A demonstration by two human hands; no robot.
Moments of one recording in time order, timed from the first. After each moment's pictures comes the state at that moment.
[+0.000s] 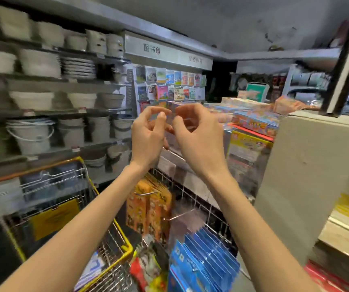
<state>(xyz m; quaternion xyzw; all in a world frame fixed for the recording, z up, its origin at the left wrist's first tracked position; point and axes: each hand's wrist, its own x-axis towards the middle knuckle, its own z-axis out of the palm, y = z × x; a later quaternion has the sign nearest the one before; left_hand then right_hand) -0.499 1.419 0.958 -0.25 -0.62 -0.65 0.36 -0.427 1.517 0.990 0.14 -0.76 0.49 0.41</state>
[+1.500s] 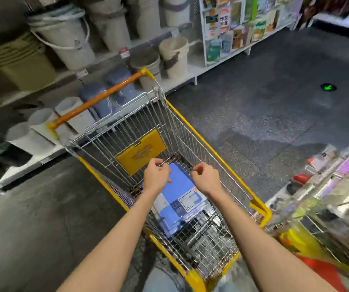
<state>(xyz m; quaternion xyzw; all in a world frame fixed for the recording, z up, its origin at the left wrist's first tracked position) -0.816 0.997 0.531 0.22 -0.82 -0.53 -0.06 -0.802 1.155 0.543 -0.13 -0.86 0.47 -0.14</state>
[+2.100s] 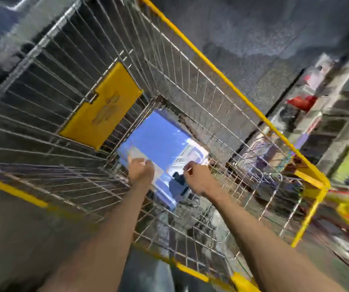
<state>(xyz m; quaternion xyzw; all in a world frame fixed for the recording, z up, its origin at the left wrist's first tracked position) -0.889 0.900 0.253 0.35 -0.80 -0.37 -0.32 -0.842 1.072 0.328 -0.20 -0.84 0.35 -0.35</state>
